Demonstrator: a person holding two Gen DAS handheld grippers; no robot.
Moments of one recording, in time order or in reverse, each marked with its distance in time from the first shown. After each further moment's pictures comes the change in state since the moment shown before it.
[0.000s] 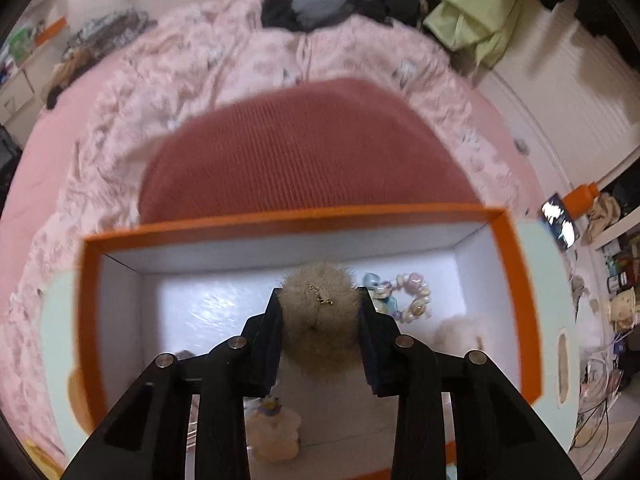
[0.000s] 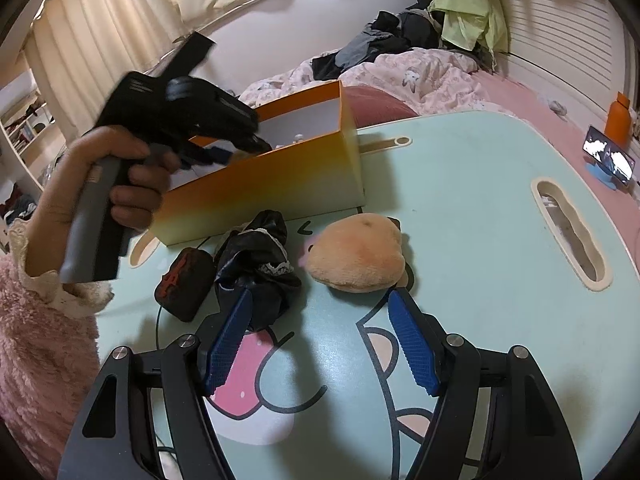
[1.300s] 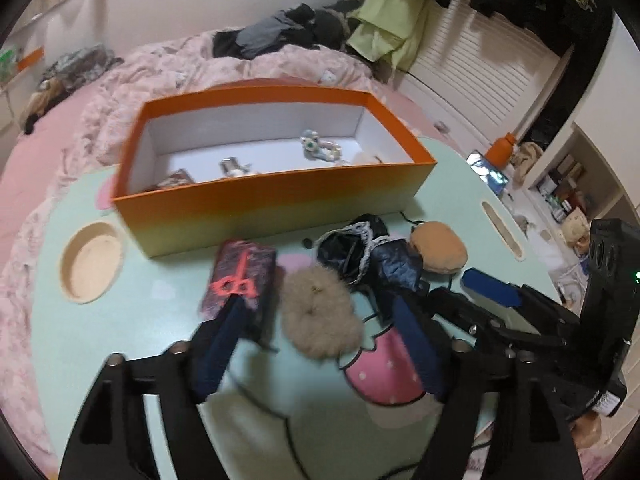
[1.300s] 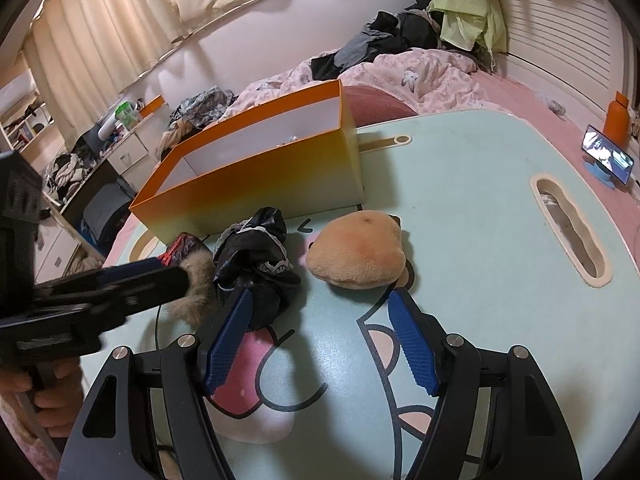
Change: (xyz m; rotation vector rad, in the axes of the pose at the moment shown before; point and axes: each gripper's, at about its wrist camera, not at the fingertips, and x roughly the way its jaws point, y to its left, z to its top) left arm -0.080 0.009 -0.167 0.154 -0.122 -0.139; right arm -0.002 -0.002 -0.001 -0.004 -0.003 -0.006
